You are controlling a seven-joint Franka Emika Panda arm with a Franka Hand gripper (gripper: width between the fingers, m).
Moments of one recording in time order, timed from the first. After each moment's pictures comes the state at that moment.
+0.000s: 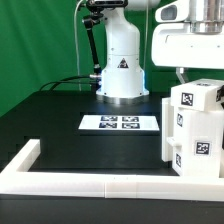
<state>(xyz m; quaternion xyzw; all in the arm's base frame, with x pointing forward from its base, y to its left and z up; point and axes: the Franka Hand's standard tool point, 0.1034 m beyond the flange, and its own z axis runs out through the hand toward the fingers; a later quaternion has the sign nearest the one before) 0.577 0.125 0.145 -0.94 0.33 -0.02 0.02</state>
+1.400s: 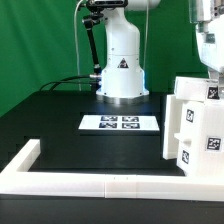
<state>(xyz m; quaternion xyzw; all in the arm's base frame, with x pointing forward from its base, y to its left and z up) 0.583 0.145 0.148 -0.66 0.74 0.01 0.07</state>
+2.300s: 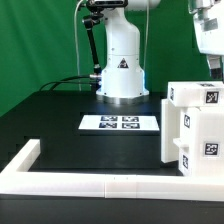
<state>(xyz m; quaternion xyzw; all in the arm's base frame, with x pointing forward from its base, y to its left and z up) 0.576 0.149 0.168 -0.70 0.70 0.01 0.09</state>
